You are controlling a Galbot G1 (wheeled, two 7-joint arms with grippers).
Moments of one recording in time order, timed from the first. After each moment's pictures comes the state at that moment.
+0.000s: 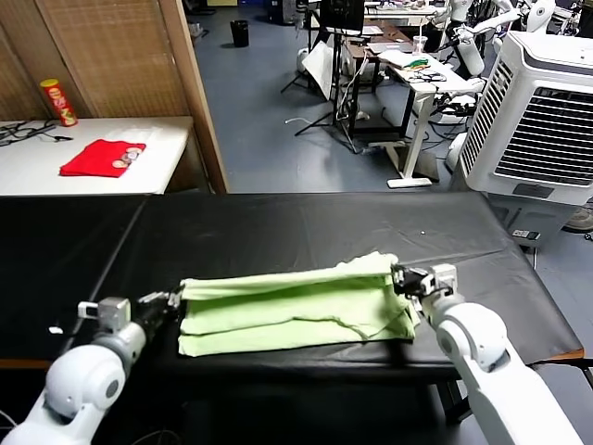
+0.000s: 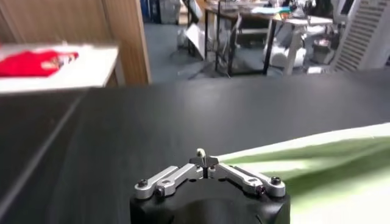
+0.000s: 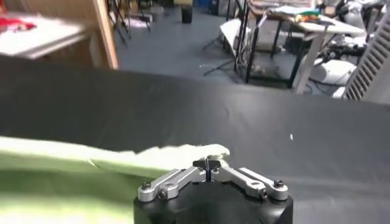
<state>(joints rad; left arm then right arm) 1.41 -0.98 -0.60 -2.09 -0.62 0.68 -0.10 -1.20 1.03 0.41 2.02 0.54 -0.74 0.14</state>
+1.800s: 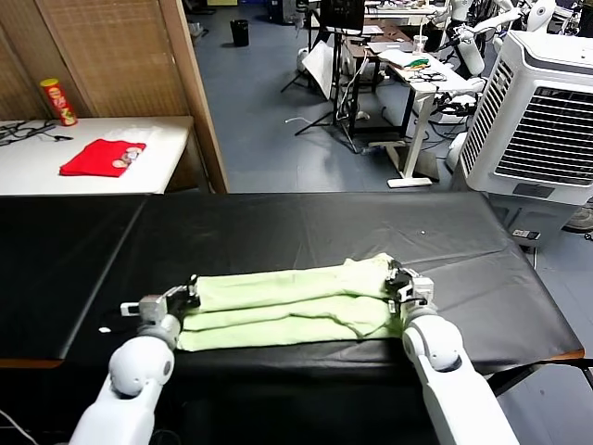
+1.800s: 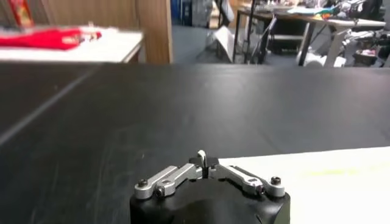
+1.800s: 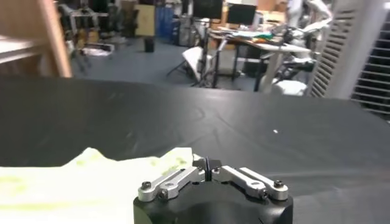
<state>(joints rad) 1.15 -1.23 -0.48 -1.76 -0.37 0.45 -0.13 -1.05 1.31 0.39 1.67 0.29 -0.42 0.19</state>
